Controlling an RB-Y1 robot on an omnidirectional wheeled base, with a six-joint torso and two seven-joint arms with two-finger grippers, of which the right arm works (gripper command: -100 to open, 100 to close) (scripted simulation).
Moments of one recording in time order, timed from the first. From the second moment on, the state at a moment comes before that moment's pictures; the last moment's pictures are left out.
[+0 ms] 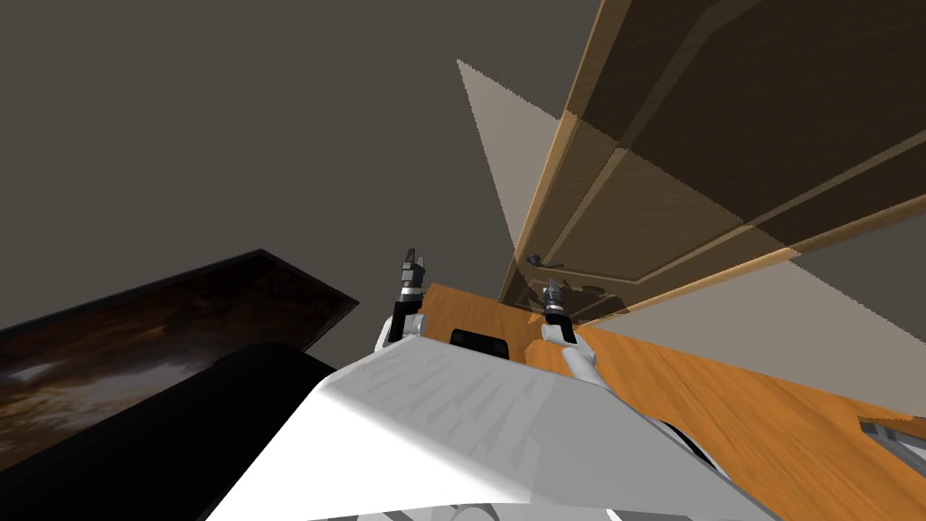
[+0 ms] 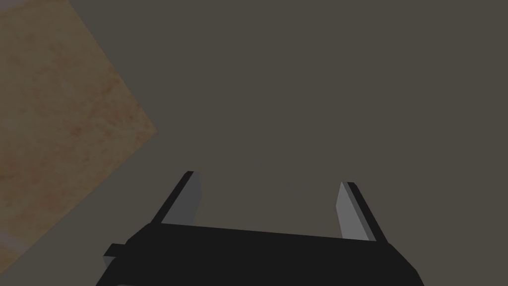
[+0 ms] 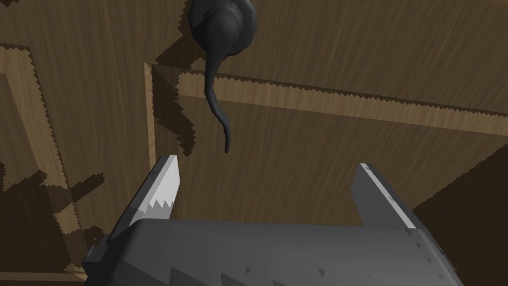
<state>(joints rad) -0.14 -0.24 -0.10 -0.82 -0.14 -0.66 0.00</state>
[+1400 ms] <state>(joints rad) -0.17 -0.31 -0.13 -0.66 -0.18 -0.68 -0.05</state>
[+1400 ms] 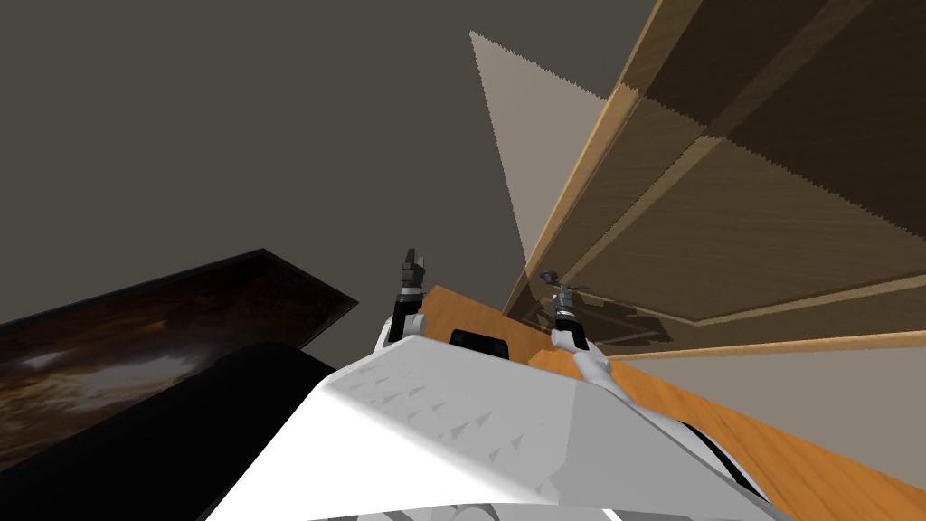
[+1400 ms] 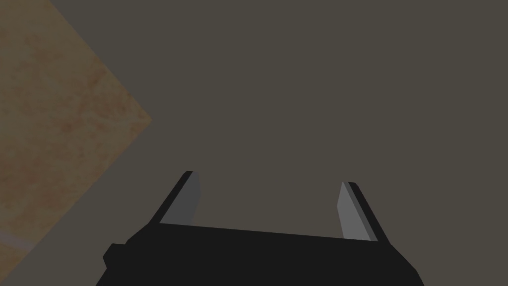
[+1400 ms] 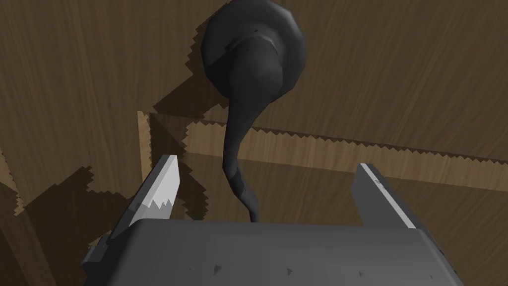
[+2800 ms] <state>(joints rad) -0.13 -0.37 -0.12 -0.64 -0.17 -0.72 -0.12</state>
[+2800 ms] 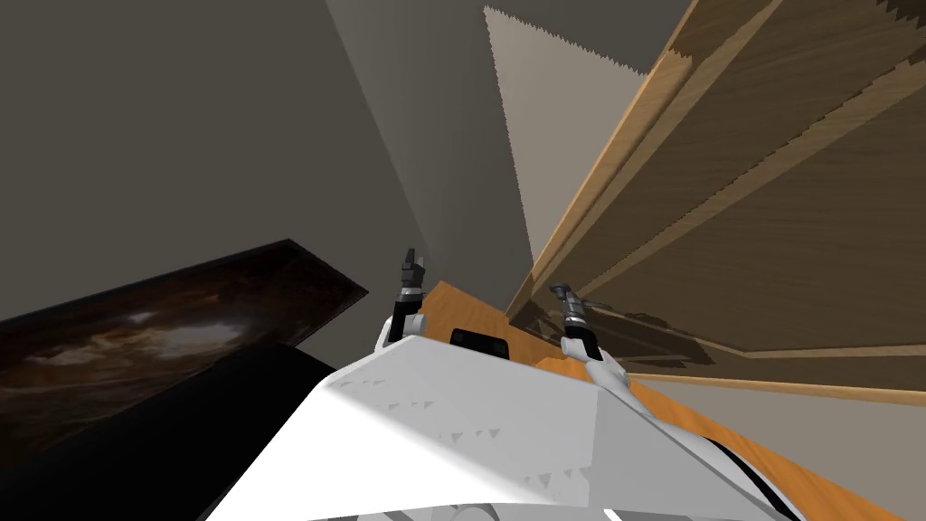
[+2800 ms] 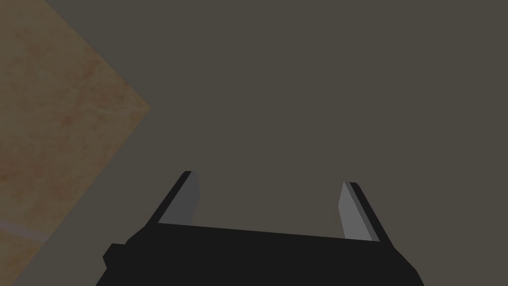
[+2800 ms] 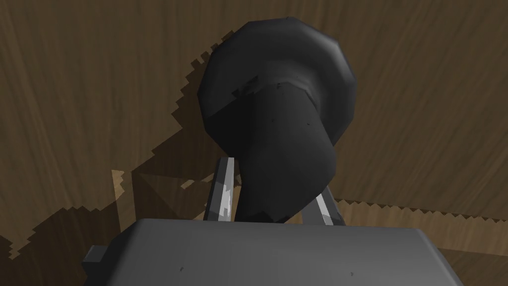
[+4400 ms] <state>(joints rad) -0.05 -0.46 0.05 -0.68 -0.11 -0.82 -0.30</state>
